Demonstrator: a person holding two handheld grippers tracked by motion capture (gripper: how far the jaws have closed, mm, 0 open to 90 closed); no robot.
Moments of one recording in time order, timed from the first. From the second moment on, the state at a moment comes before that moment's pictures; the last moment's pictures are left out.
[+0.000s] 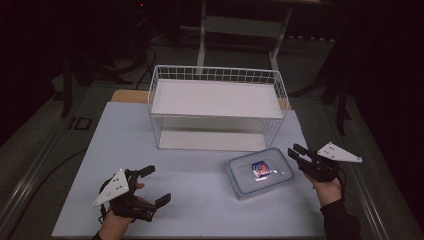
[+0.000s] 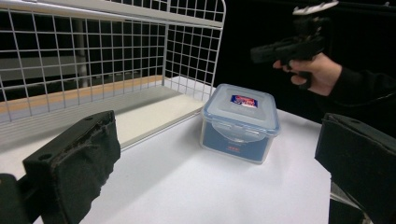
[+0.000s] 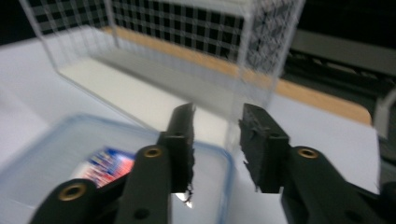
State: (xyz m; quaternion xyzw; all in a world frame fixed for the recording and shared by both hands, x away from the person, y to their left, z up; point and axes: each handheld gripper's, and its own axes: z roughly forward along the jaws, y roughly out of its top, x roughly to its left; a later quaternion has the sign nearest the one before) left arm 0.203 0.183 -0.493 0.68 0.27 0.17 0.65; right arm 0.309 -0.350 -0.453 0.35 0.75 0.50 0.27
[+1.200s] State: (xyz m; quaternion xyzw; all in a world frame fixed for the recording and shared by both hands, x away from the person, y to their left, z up) left arm 0.204 0.182 -0.495 0.69 0.27 0.17 0.65; right arm 0.306 -0.354 -0.510 0.37 0.78 0.45 0.21
